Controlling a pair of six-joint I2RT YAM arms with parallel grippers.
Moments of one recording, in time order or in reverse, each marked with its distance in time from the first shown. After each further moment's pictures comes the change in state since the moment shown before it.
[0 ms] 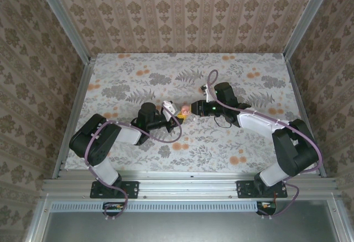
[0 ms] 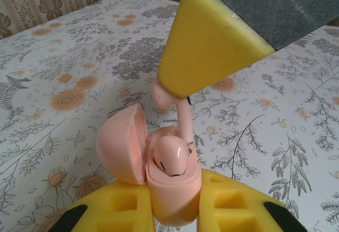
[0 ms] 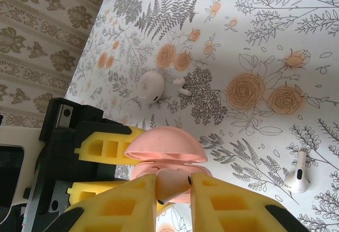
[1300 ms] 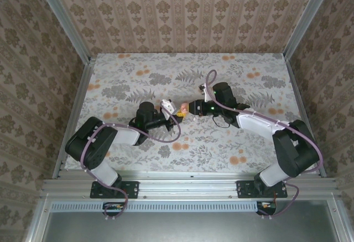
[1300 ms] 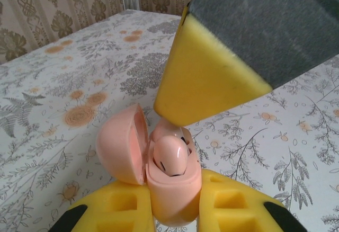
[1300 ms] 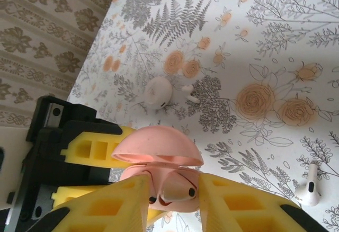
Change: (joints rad) left arm 0.000 -0.058 -0.005 -0.001 -0.015 0.000; right arm 0.024 -0.018 0.002 0.027 0.022 -0.009
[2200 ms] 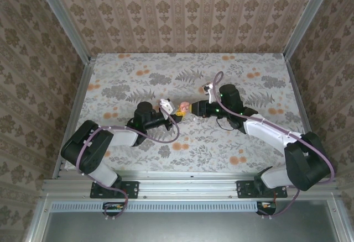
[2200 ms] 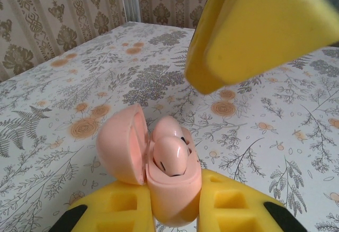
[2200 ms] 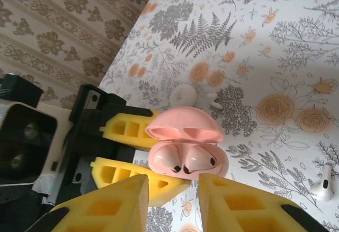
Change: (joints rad) left arm 0.000 -0.052 -0.011 -0.011 0.000 0.000; right arm -0.003 -0.142 -0.071 0.032 -0.026 -0.006
